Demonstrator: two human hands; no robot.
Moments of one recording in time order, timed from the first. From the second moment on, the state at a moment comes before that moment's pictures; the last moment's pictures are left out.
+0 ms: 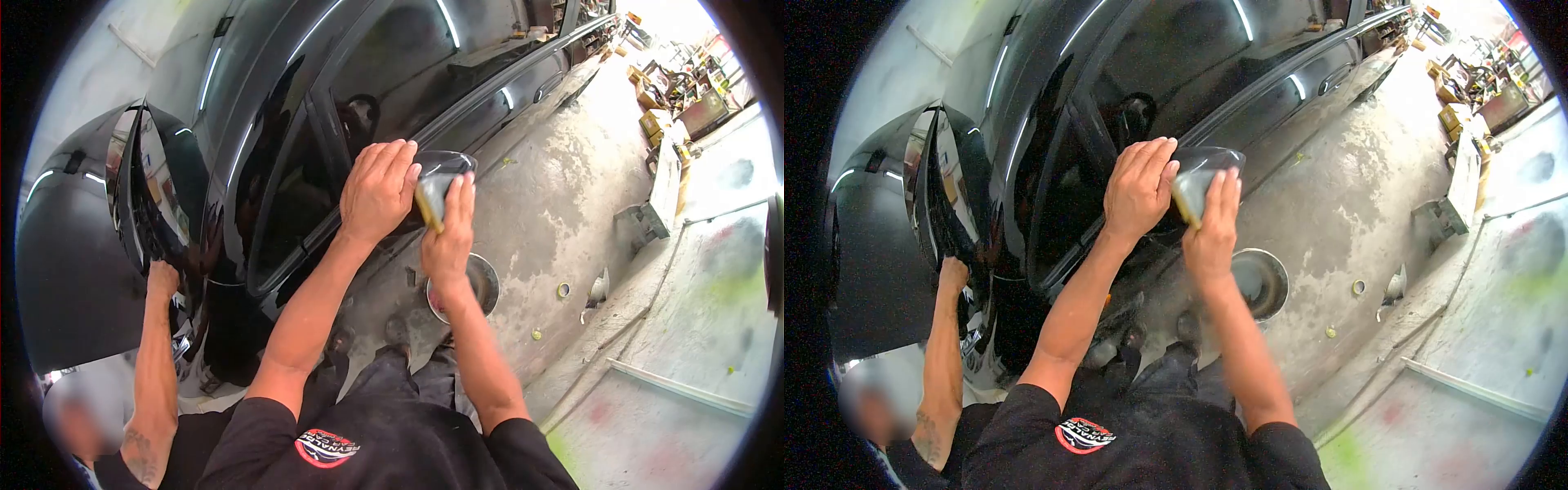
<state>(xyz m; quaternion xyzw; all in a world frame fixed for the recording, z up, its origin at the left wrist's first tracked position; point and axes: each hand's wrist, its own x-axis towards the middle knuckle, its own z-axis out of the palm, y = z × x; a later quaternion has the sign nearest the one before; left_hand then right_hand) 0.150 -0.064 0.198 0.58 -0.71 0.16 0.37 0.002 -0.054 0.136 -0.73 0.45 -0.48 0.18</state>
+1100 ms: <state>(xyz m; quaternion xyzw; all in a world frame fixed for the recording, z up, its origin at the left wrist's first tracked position) 0.146 -0.066 0.194 0.58 -0.71 0.18 0.36 -0.005 -0.044 0.126 -0.70 0.46 -0.52 0.18</state>
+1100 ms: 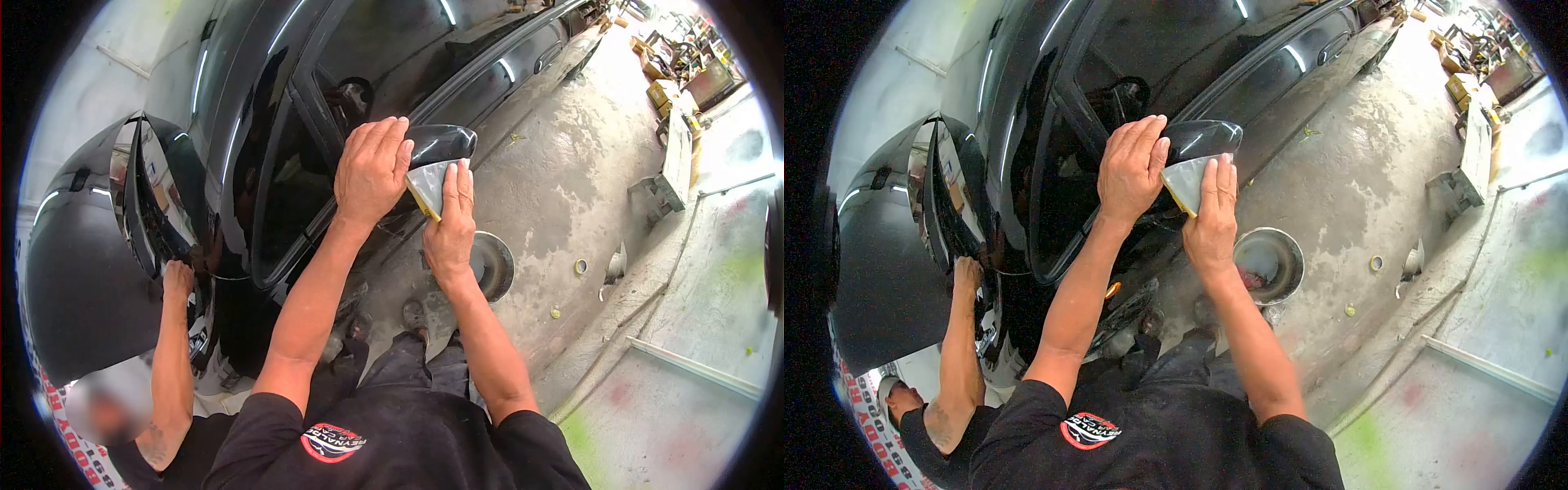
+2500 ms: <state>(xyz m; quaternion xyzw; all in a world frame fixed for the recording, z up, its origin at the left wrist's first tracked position) 0.143 -0.066 0.192 0.59 -0.71 0.17 0.34 0.013 -0.060 0.112 -0.59 0.48 -0.60 0.25</state>
